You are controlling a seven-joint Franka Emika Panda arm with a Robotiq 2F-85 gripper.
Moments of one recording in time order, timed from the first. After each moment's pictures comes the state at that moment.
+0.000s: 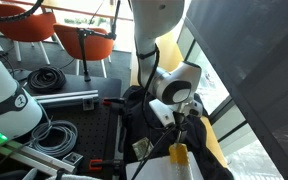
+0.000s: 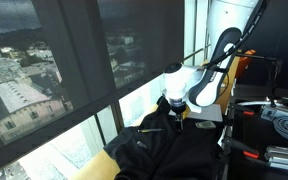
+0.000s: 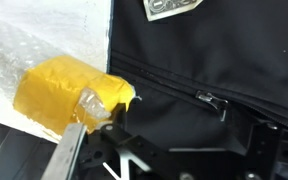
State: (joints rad) arm 0.35 0.79 -0.24 -2.01 -0.39 2.75 0.18
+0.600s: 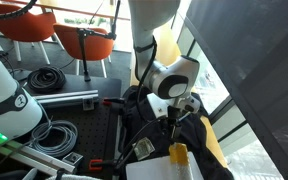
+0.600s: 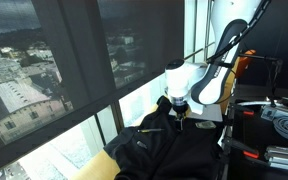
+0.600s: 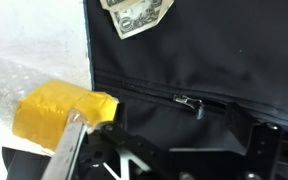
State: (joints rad) arm 0.36 0.73 -0.22 -2.08 -0.35 2.75 0.30
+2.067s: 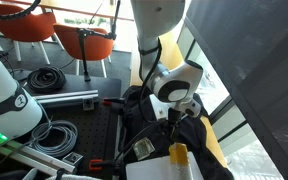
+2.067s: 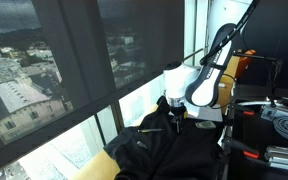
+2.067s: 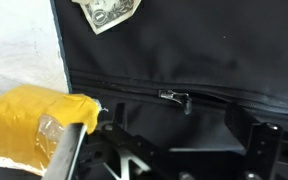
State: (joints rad) arm 0.28 0.77 -0.14 -2.02 -0.26 2.75 0.27
